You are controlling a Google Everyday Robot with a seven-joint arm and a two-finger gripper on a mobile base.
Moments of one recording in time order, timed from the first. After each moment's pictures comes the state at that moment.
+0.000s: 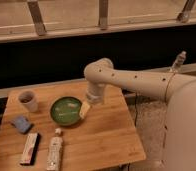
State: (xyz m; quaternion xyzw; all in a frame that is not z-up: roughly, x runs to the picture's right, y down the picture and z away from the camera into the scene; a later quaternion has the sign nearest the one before) arm -0.029 0.133 0.753 -0.40 0.09 0.39 0.83
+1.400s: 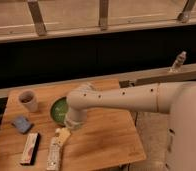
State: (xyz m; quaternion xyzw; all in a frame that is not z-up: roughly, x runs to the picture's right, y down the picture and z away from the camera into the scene) arm -0.143 0.227 0.698 -0.47 0.00 0.32 0.83
